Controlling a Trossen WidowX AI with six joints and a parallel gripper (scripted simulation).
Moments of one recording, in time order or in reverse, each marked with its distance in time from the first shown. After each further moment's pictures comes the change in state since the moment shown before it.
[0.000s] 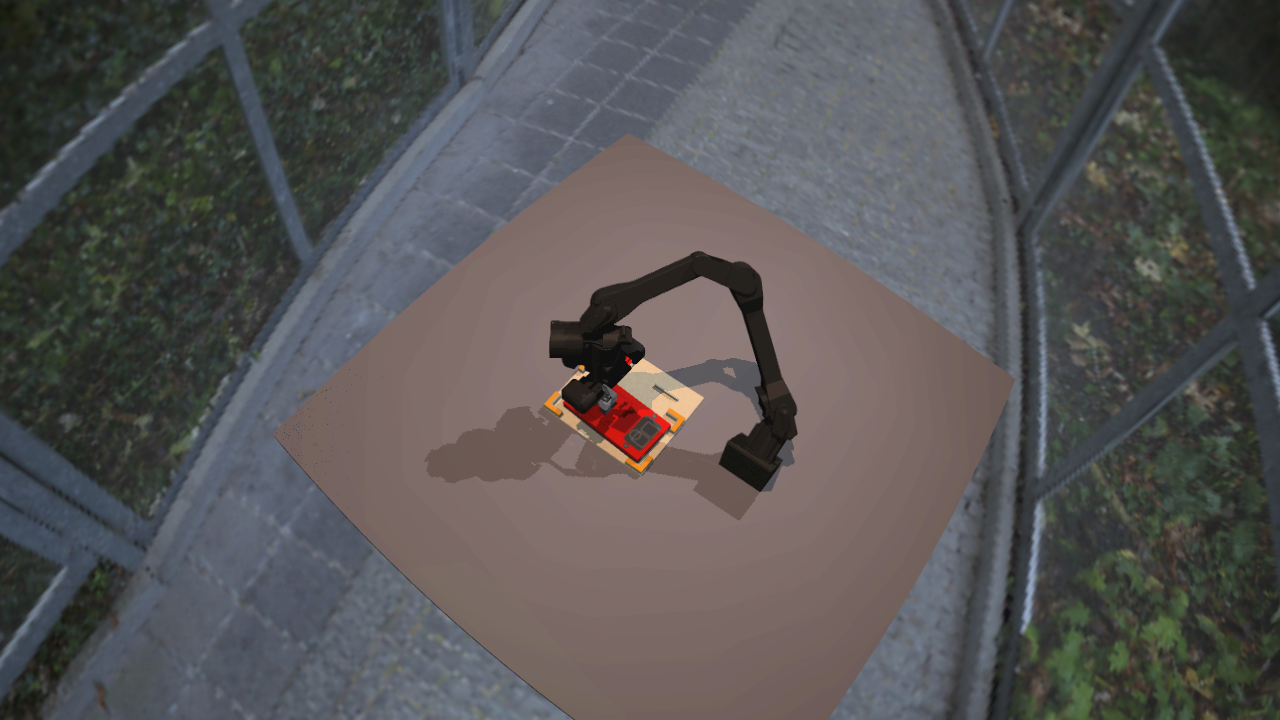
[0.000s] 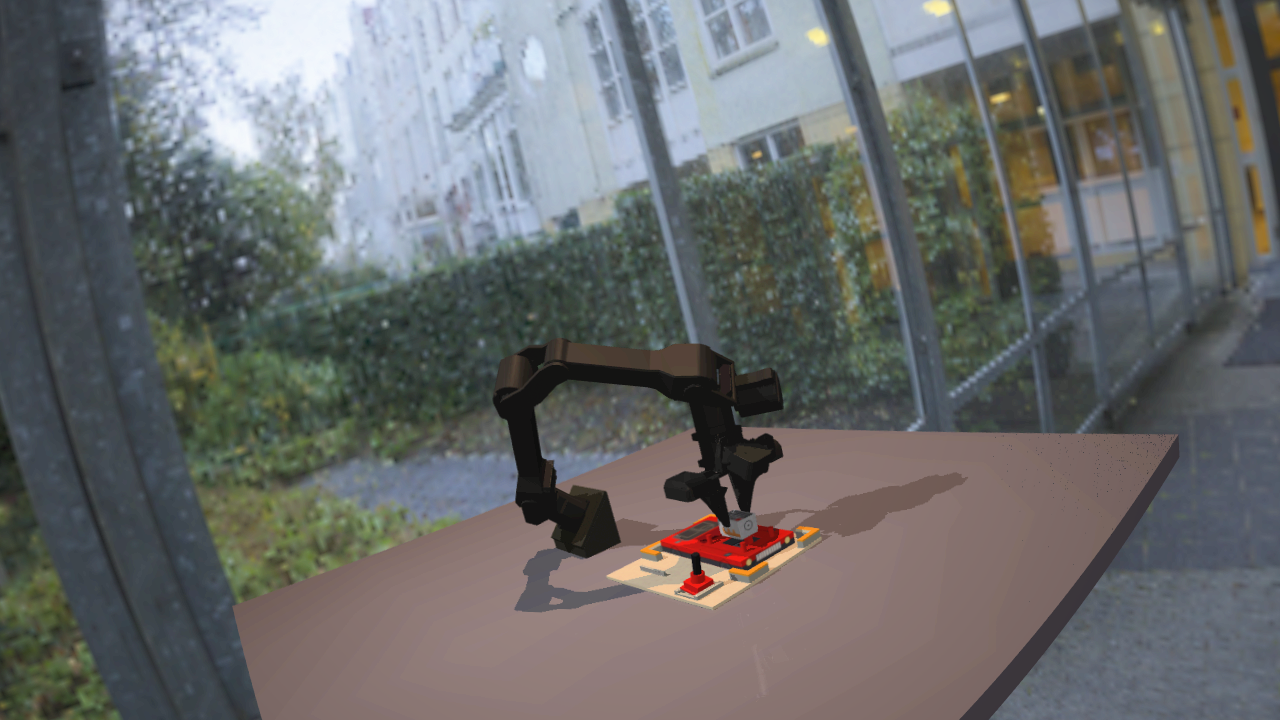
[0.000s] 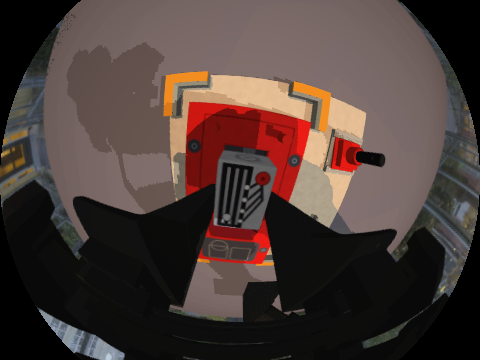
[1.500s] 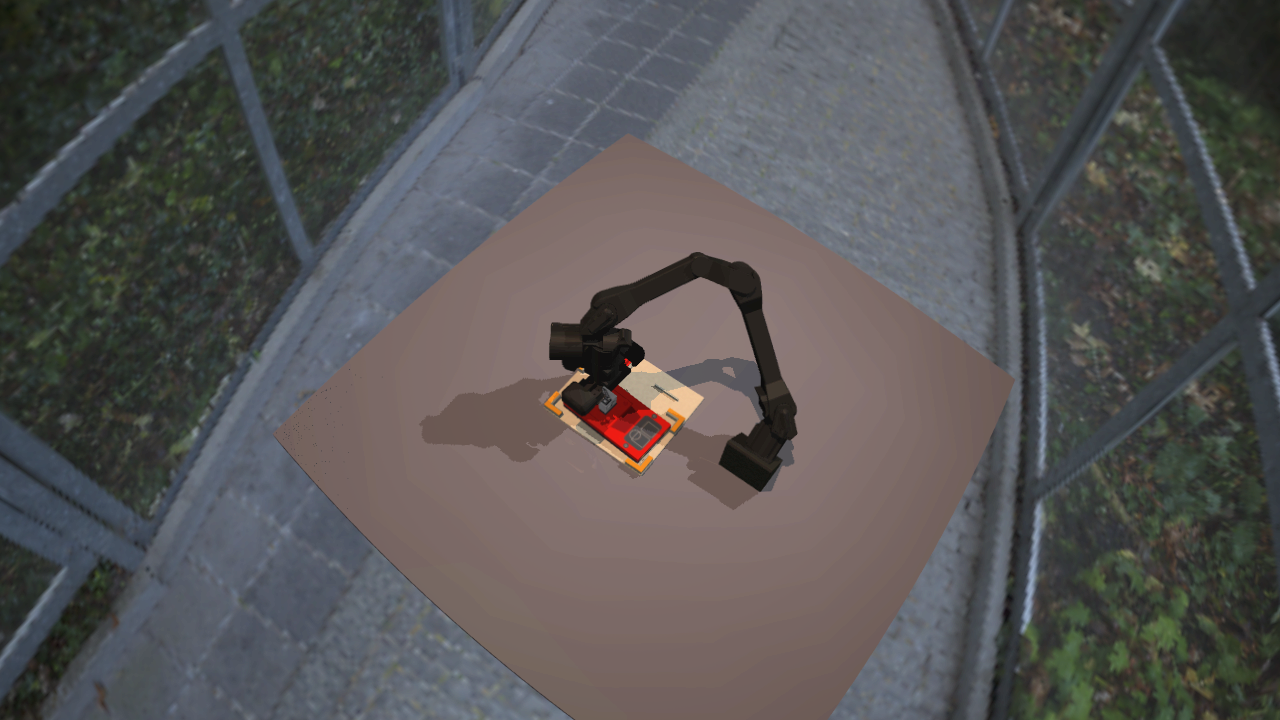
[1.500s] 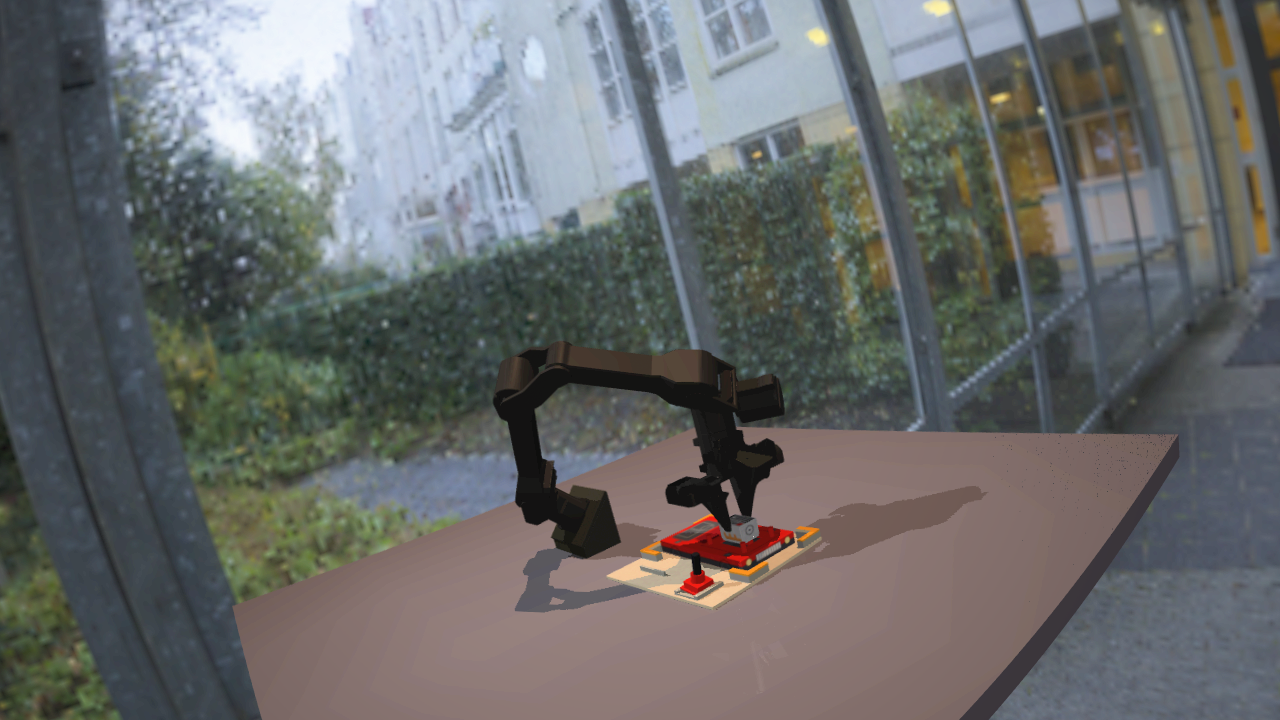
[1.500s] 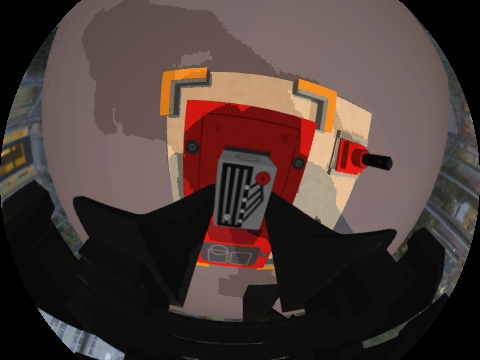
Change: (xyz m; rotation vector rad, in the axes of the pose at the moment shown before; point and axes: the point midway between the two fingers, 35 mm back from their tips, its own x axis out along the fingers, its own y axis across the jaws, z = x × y) arm 0.008 0.000 0.000 -0.003 0.002 0.002
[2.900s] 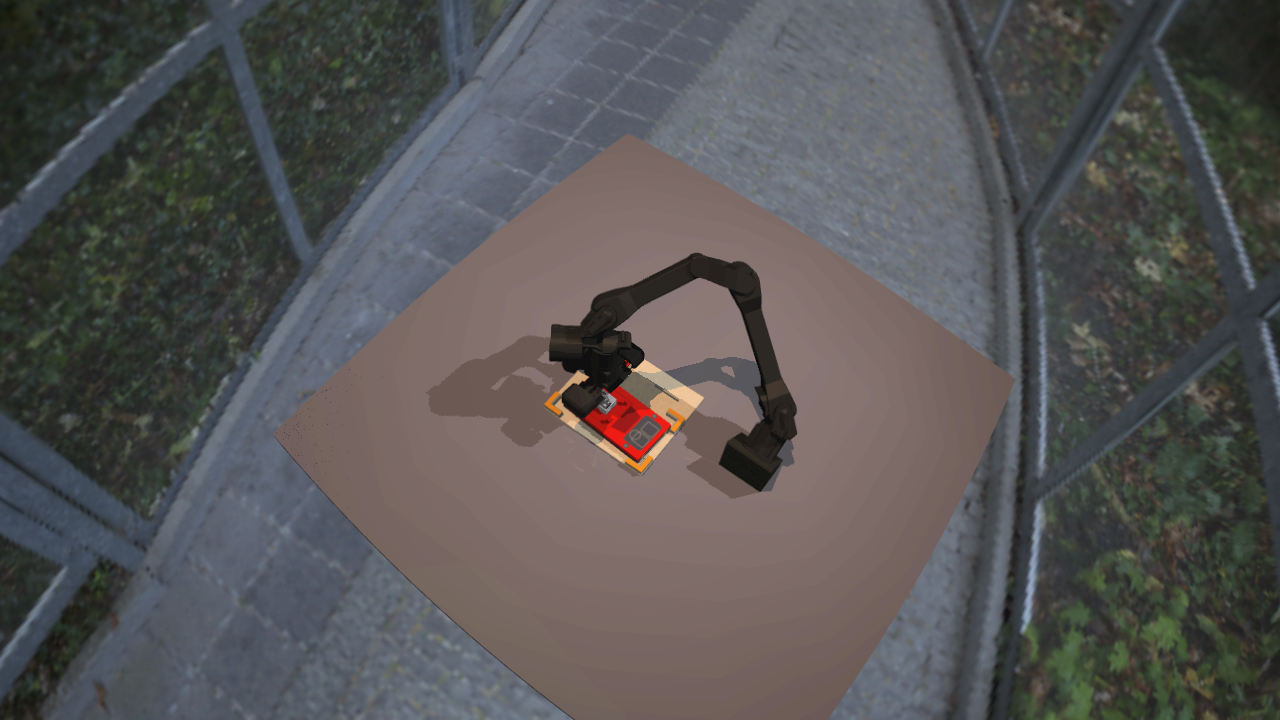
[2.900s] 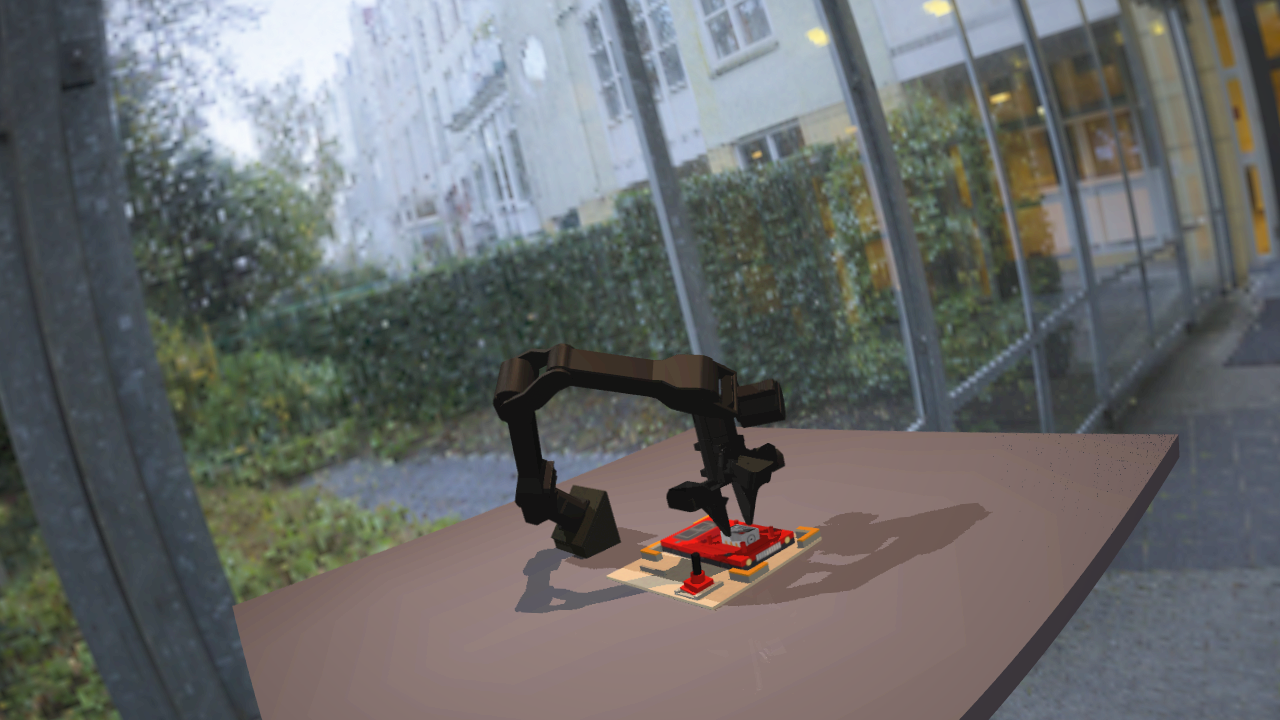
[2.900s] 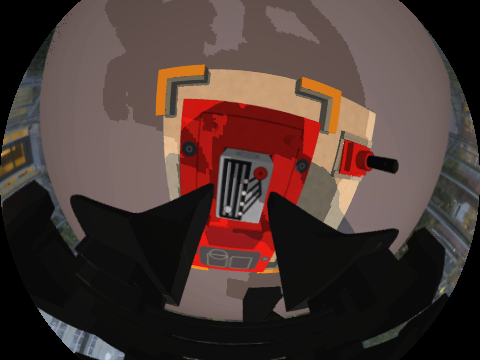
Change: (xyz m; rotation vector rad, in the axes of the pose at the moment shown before) arm 0.007 0.000 0.000 0.000 0.000 -0.001
